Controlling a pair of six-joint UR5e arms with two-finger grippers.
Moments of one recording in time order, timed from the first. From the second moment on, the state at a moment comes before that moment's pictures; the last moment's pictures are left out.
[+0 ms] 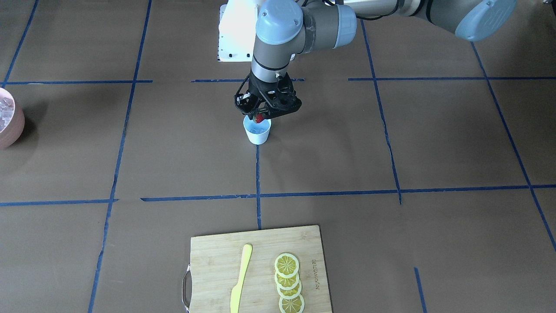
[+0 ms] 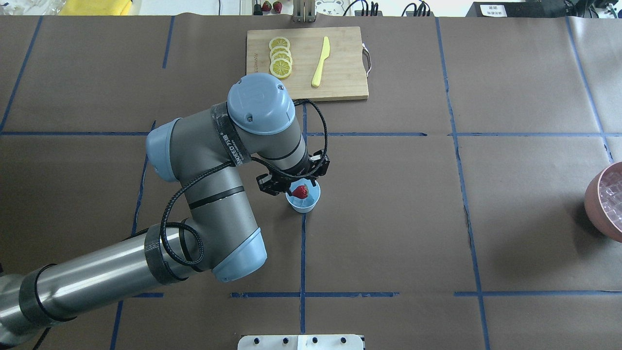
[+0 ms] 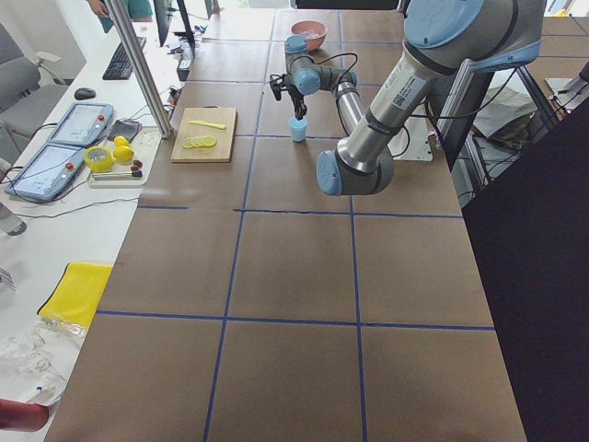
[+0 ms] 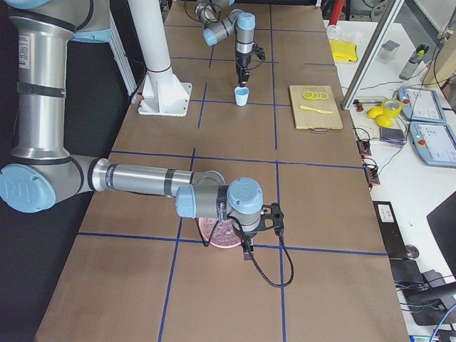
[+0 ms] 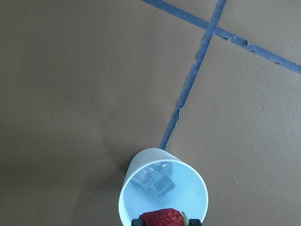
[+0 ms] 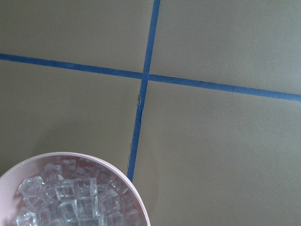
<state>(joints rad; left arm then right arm) -0.52 -2.41 -1.61 -1.58 -1.99 -1.61 1.62 -1.69 1.64 -1.47 2.36 -0.13</state>
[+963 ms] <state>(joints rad) -0.59 -2.35 -1.70 -1.47 -1.99 -1.46 1.62 -1.68 1.65 -1.47 2.37 -0.13</state>
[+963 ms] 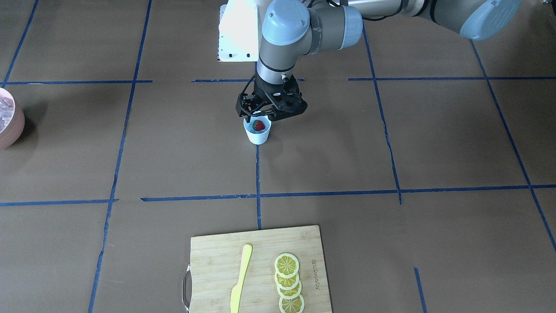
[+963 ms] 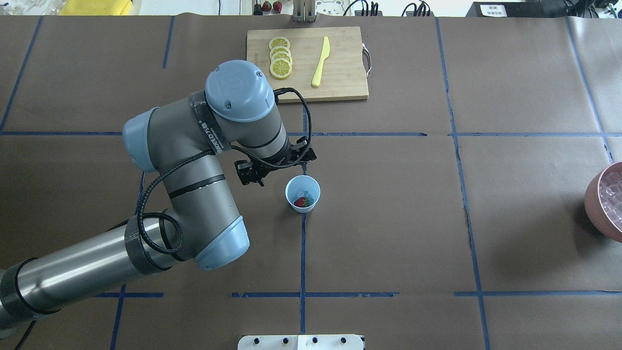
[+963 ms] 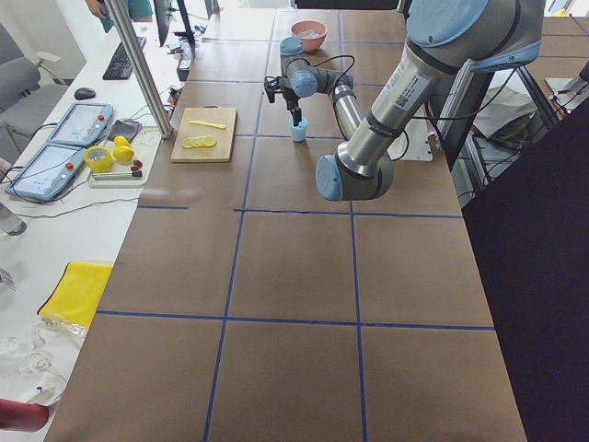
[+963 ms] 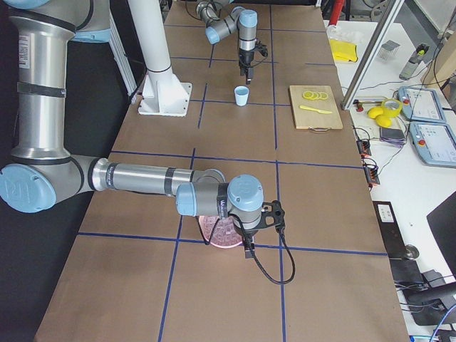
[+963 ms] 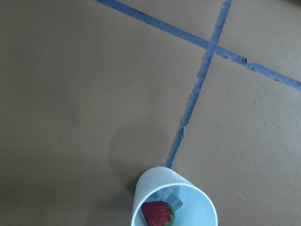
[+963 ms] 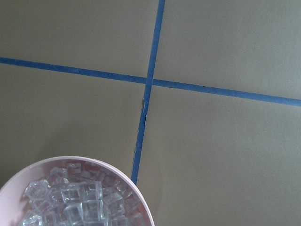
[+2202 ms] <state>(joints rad) -1.19 -1.86 -1.93 -1.20 -2.26 -0.37 1.62 -1.68 1.64 -1.48 2.40 -0.06</state>
